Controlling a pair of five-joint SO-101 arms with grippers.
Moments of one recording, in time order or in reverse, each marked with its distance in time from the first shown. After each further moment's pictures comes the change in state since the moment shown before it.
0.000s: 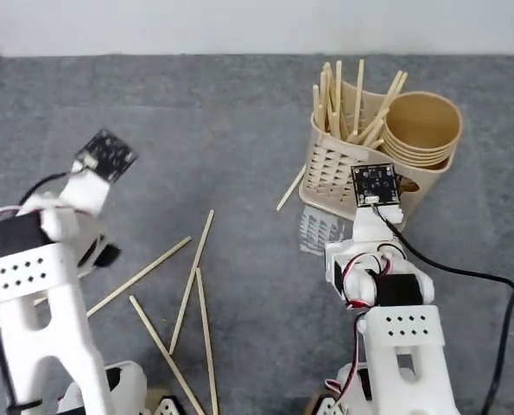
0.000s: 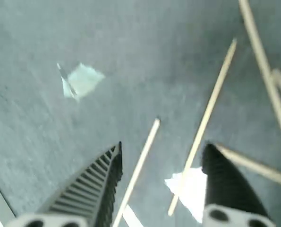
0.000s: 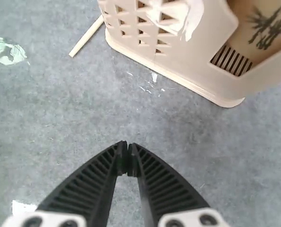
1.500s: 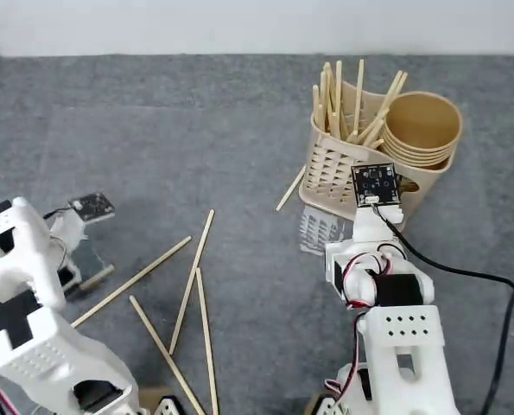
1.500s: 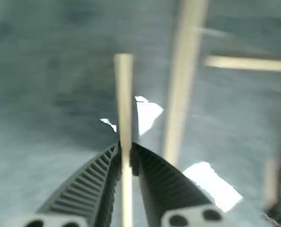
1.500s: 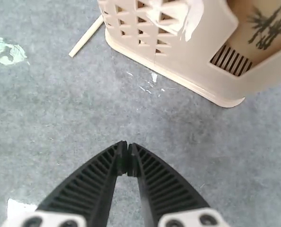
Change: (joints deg) left arm -14.6 45.9 -9.0 2.2 -28.8; right arm 0.0 0.0 0.0 0.0 0.0
